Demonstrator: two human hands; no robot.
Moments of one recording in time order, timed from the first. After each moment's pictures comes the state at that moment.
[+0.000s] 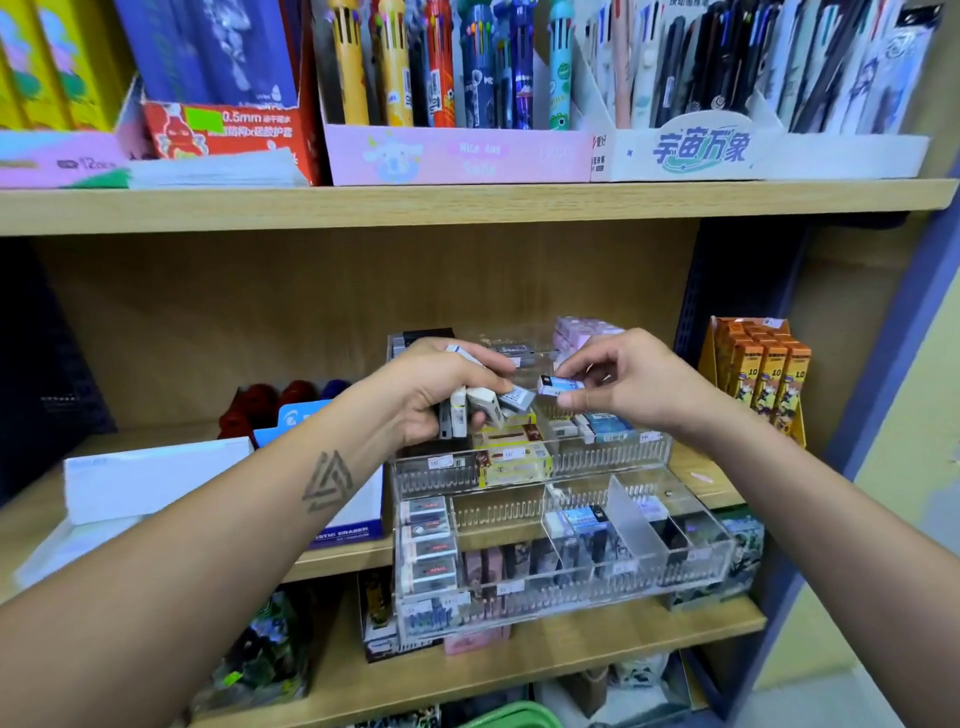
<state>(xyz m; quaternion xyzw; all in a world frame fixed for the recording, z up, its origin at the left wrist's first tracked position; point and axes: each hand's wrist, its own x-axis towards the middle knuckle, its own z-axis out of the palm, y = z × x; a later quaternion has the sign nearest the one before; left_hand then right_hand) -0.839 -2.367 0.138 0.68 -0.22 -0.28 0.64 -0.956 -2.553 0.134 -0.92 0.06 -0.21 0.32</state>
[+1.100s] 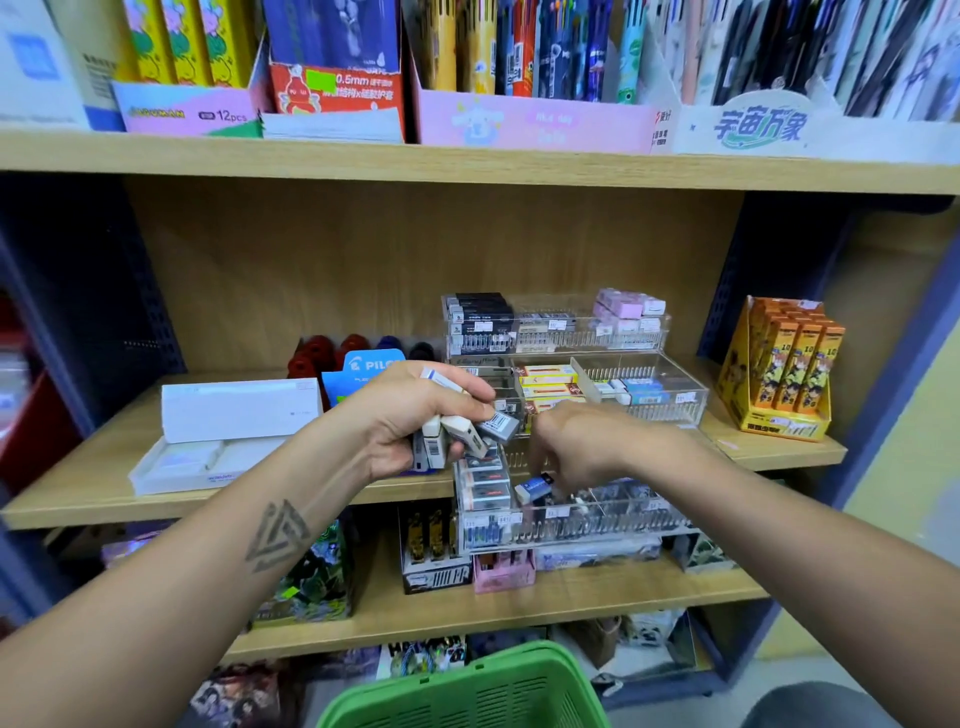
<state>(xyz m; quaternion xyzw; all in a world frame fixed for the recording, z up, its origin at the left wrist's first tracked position) -0.880 -2.265 0.103 0.66 -0.19 -0.28 0.67 -0.945 -2.455 0.085 -0.99 0.04 0.09 -0.06</state>
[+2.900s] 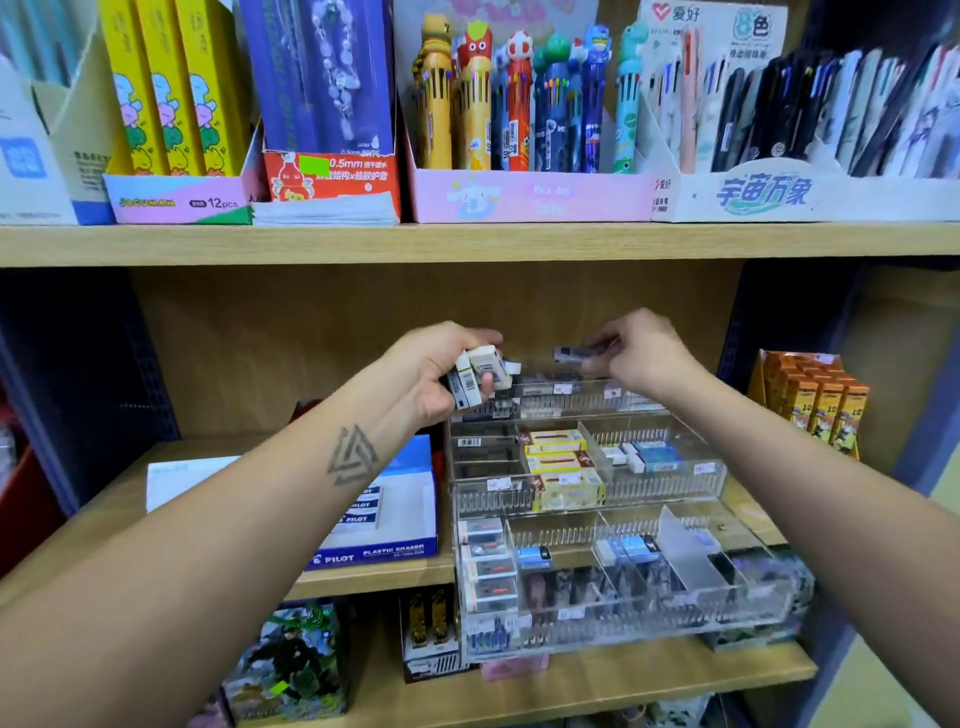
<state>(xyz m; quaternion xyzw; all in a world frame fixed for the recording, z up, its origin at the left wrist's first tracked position) -0.810 -2.332 0.174 0.60 -0.11 -0.28 0.74 -0.879 -2.549 0.163 -0.93 0.18 -0.25 0.22</state>
